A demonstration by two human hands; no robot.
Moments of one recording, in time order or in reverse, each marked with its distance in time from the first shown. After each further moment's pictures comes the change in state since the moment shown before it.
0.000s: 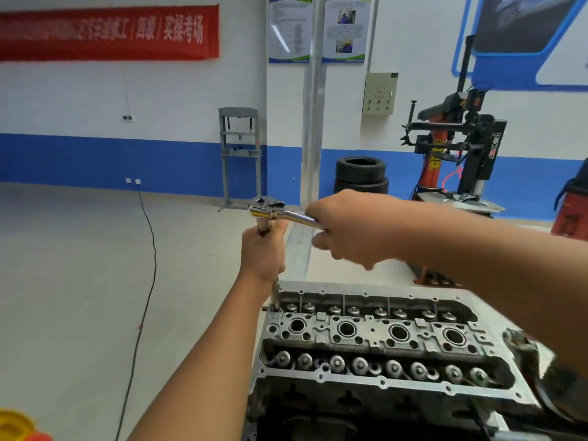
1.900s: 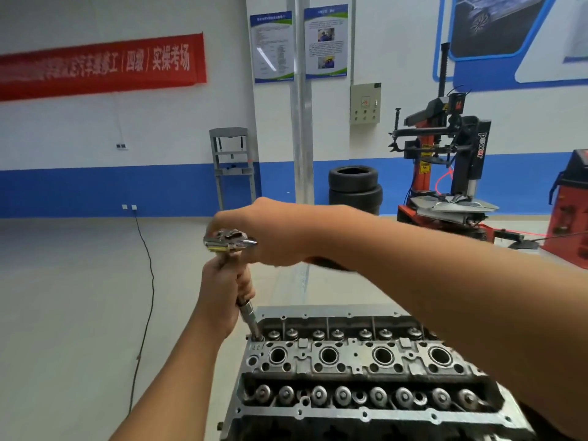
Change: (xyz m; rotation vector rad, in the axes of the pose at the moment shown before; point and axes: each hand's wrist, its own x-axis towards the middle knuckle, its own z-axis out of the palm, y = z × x) left_hand 0.001 0.002 -0.018 -0.064 -0.041 -0.061; right_hand 0.046 -0.009 -0.011 0.239 0.137 -0.306
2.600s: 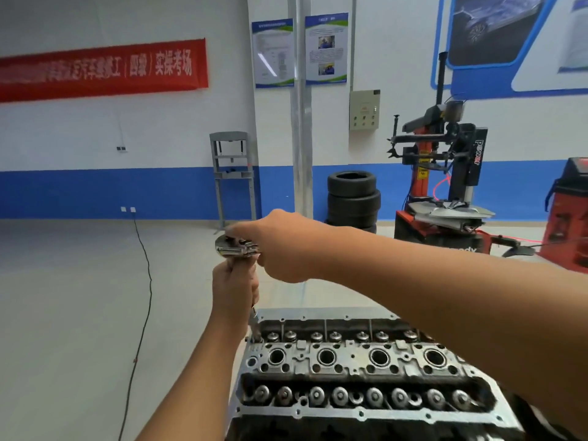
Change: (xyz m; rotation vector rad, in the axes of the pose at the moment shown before) left_hand -0.021 0.006 0.024 0.026 0.093 0.132; right_hand -0.021 -0.012 0.006 -0.113 0.055 0.118
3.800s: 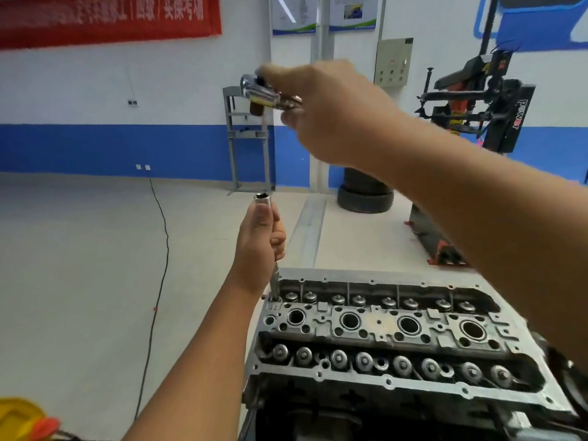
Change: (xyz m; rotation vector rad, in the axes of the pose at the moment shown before) left_hand 0.006 -0.018 -0.012 0.013 -0.248 0.127; right_hand 0.026 0.027 -0.034 -0.008 0.471 0.093
